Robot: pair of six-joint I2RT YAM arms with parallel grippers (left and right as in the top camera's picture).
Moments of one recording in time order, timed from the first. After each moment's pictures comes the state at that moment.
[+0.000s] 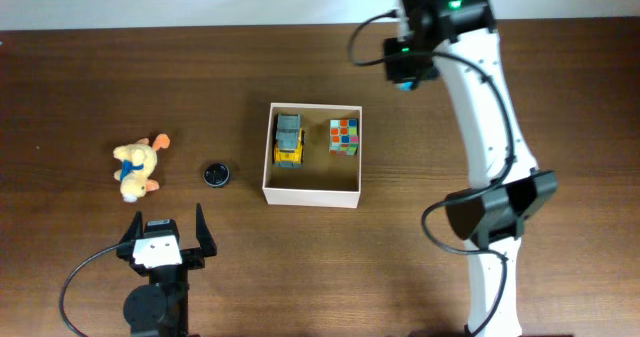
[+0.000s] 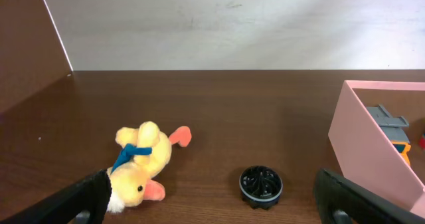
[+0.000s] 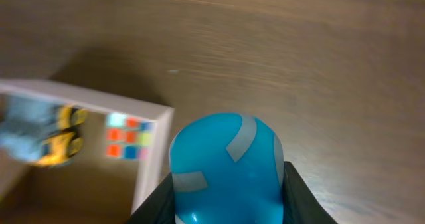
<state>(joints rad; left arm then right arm) 0.11 0.01 0.04 -0.13 -0.03 0.04 0.31 2.31 2.65 -1.57 0.06 0.14</state>
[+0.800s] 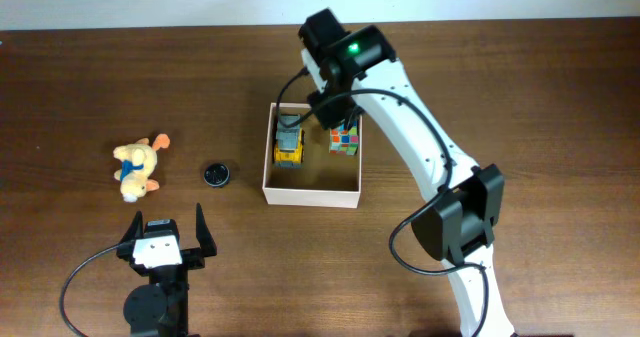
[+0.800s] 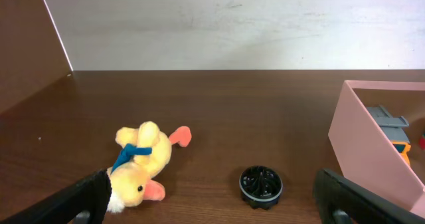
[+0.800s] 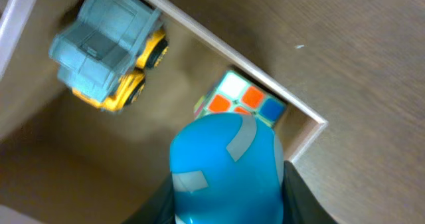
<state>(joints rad) 0.11 0.01 0.04 -0.13 -0.03 0.04 0.53 2.31 2.38 -1.43 0.04 0.00</state>
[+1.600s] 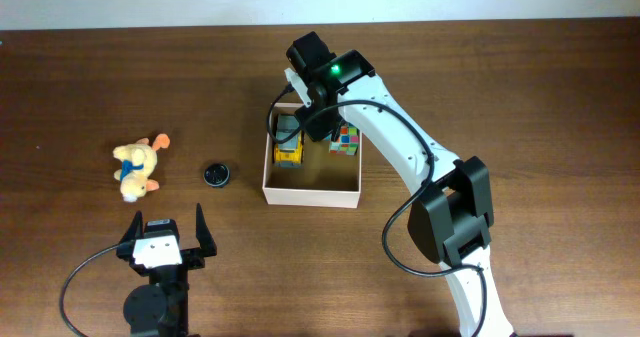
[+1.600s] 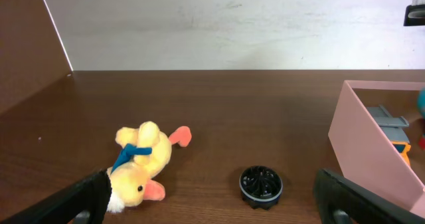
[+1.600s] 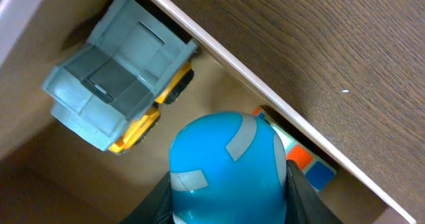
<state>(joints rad) 0.11 0.01 0.04 -0.13 -0.03 0.04 0.56 2.31 2.19 -1.18 0.01 -0.06</state>
